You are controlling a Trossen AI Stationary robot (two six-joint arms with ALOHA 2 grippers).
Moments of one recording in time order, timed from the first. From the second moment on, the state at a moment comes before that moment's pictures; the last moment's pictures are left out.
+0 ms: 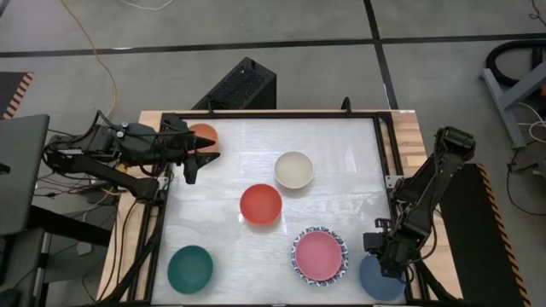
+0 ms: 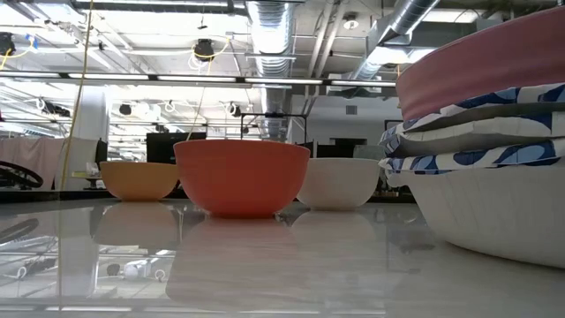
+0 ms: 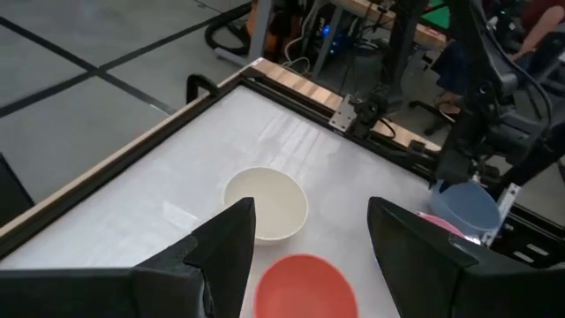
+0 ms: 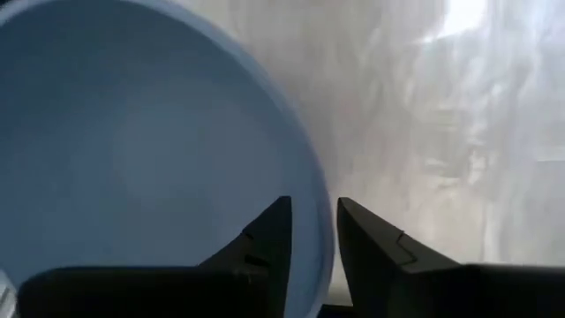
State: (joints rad) left arm -0.15 0.98 1.39 -0.75 -0.45 -0.48; right arm 1.04 1.26 0.73 -0.74 -0.03 1.14
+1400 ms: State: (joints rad) left arm -0.15 0.94 1.39 -0.89 -0.47 -0.48; right arm 0.67 1.26 1.33 -1.18 -0.02 1.01
